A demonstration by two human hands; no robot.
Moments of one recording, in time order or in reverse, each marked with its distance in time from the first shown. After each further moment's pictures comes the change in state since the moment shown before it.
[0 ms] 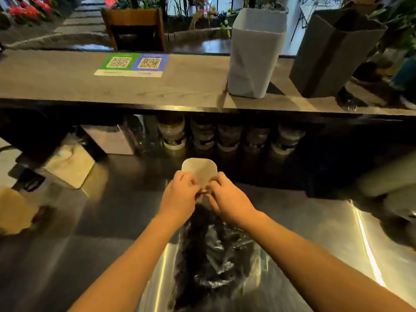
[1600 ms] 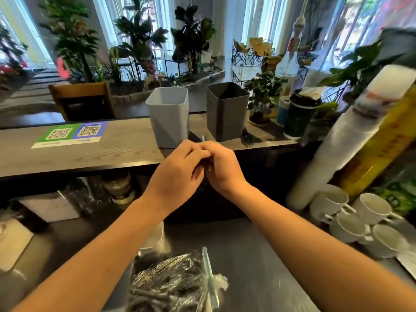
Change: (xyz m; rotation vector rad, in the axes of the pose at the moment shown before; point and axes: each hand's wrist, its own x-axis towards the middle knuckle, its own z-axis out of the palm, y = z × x) left_hand 0.110 0.181 -0.159 -0.224 0.394 0.477; right_hand -0.041 0.017 -0.216 0.354 0.714 0.017
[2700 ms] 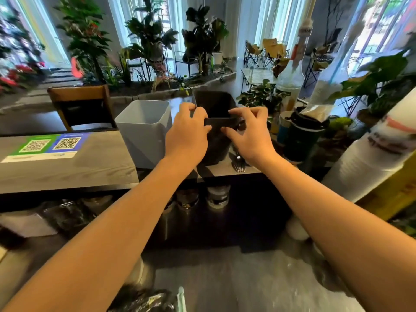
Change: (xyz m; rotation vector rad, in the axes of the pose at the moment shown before) left_hand 0.168 -0.032 0.088 0.200 0.079 -0.439; right_hand 0.132 0.097 -0.102 -0.206 0.097 0.092
